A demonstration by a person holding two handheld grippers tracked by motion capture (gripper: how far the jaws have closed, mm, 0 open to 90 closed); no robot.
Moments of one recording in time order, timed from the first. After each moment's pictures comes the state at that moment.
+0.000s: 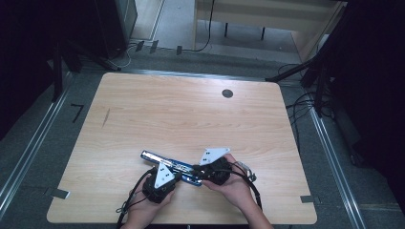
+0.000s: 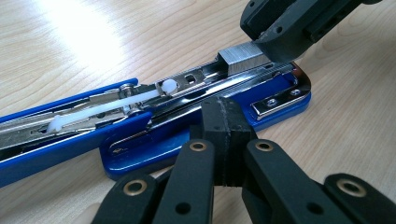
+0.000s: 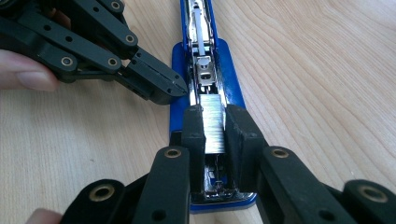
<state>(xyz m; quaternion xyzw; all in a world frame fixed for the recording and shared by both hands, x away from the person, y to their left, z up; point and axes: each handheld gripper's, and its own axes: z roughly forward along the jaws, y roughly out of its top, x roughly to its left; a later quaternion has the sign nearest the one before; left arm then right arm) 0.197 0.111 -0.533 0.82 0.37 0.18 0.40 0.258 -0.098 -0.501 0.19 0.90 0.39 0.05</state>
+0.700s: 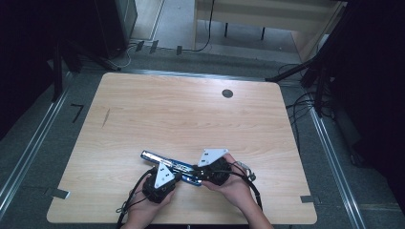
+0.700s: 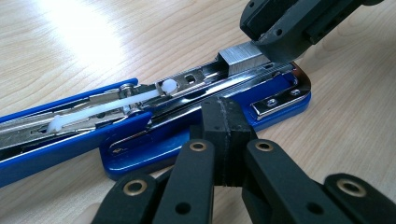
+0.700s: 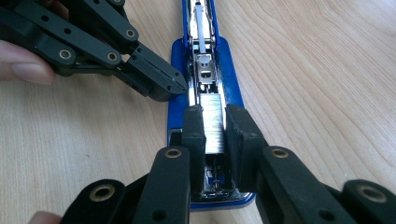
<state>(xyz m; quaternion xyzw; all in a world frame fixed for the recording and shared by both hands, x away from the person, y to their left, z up) 0.197 0.111 -0.533 0.82 0.36 0.18 0.40 0.257 -0.095 -0.499 0.18 0.90 0.38 0.06</state>
